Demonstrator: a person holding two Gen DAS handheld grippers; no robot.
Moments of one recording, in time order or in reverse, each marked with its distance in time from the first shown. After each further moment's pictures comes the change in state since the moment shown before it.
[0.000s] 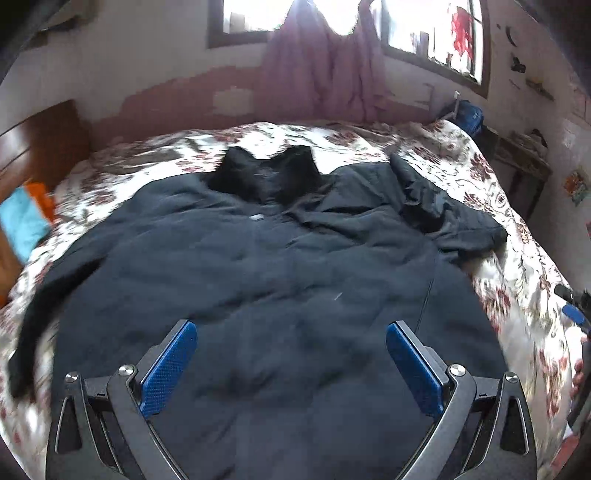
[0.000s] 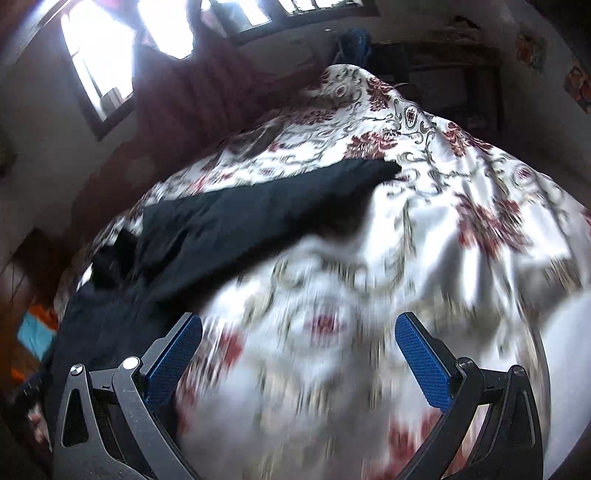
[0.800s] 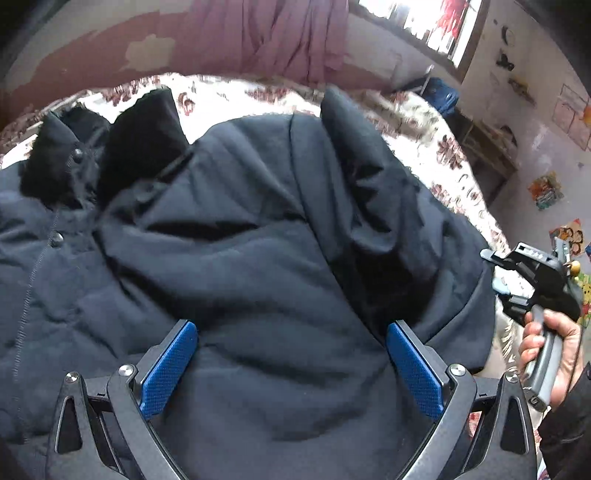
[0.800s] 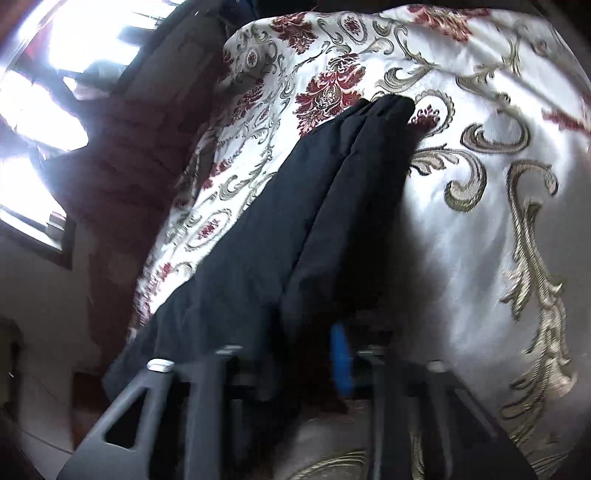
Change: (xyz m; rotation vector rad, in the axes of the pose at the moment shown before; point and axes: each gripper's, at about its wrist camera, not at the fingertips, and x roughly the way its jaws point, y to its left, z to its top) left arm 0.205 -0.104 0.059 -0.026 0.170 -0.264; right arm 0.174 -0.037 0.067 0.503 0.053 0.159
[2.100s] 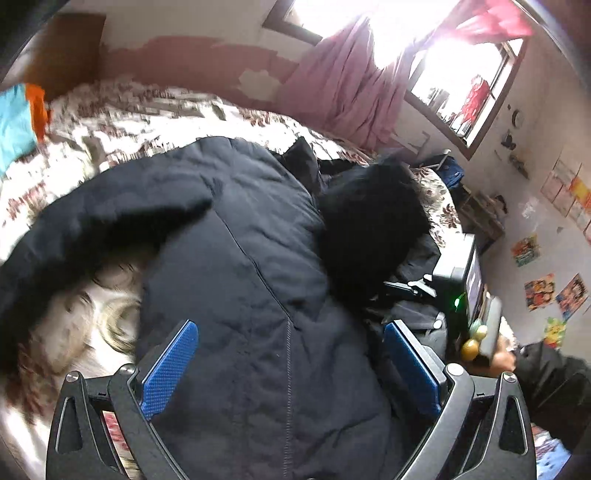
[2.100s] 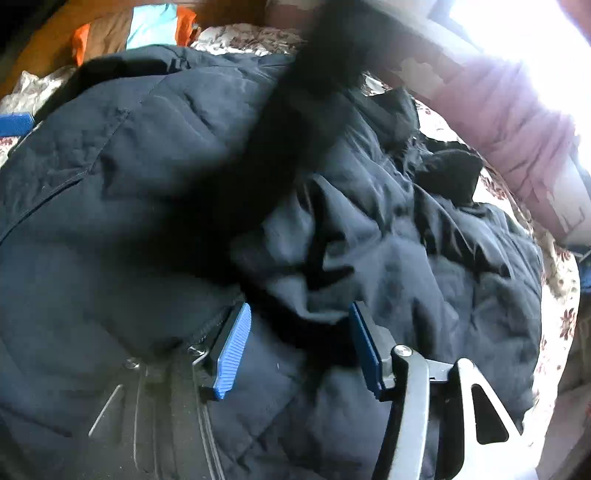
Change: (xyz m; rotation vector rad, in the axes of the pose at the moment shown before) left arm -0.280 0.286 -0.160 -0.192 -0.177 -0.084; right arm -0.053 0.234 -0.473 -1.603 0.303 -0.067
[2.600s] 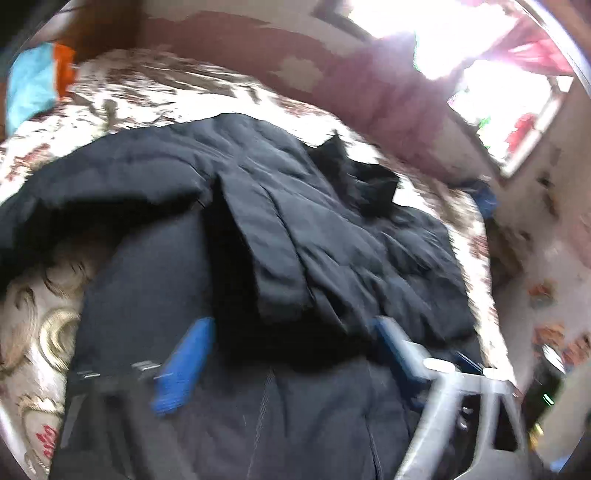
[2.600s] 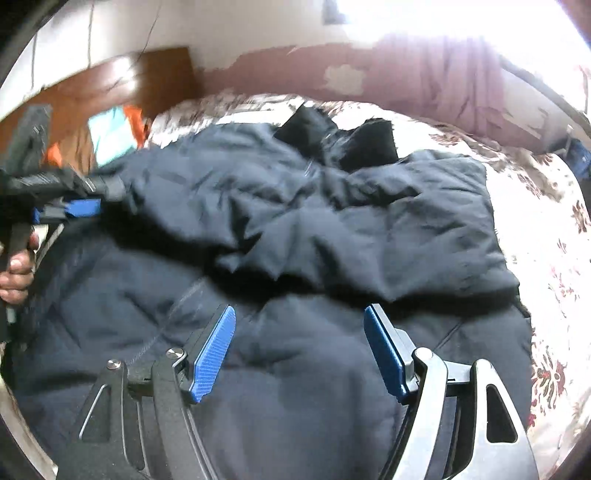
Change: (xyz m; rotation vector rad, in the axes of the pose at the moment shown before) left arm 0.064 -0.009 0.031 -0.177 0.013 0.129; right arm -0.057 -0.083 -0.057 0.346 -0.183 0.041
